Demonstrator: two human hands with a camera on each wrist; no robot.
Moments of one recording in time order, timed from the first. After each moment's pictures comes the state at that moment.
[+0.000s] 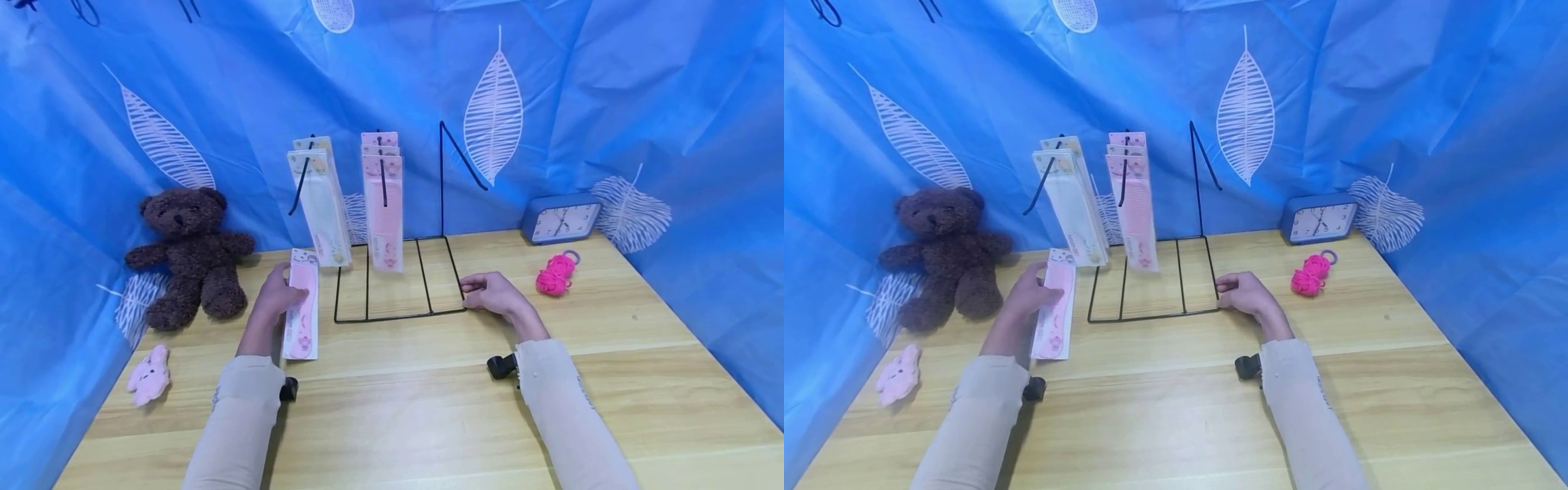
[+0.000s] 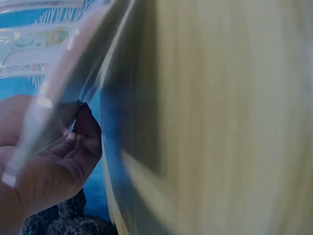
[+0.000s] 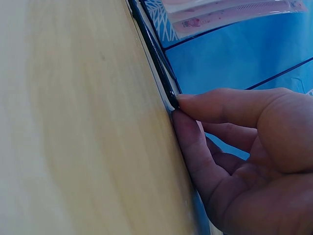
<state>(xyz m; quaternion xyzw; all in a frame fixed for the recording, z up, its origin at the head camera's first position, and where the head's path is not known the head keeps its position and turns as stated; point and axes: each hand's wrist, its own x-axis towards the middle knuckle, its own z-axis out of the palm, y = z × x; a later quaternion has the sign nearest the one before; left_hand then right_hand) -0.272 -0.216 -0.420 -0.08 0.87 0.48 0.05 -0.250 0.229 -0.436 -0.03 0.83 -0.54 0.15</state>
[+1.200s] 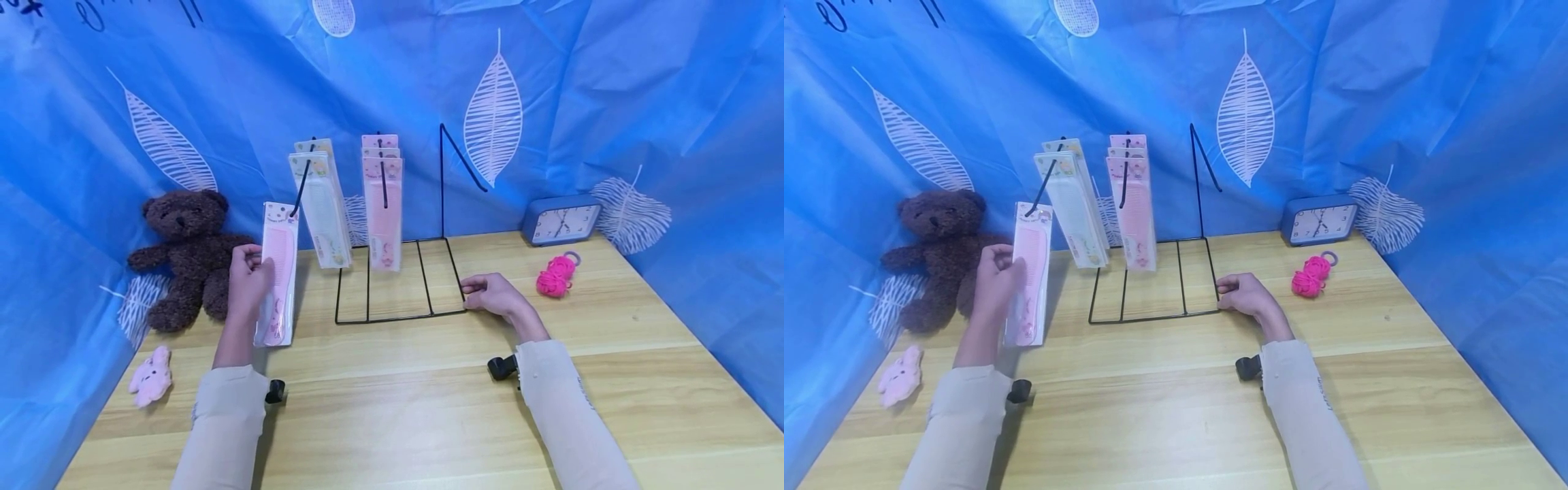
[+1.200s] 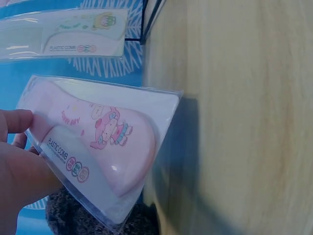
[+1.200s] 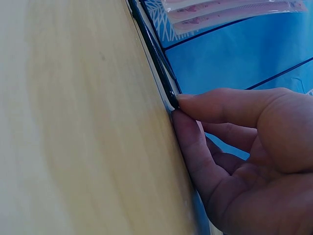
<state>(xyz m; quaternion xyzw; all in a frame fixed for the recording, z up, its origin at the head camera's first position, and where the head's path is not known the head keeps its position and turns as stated) -0.253 -0.225 -0.375 -0.11 0.78 0.60 -0.17 -0.248 0.229 -0.437 -0.03 0.82 -0.55 0.15</state>
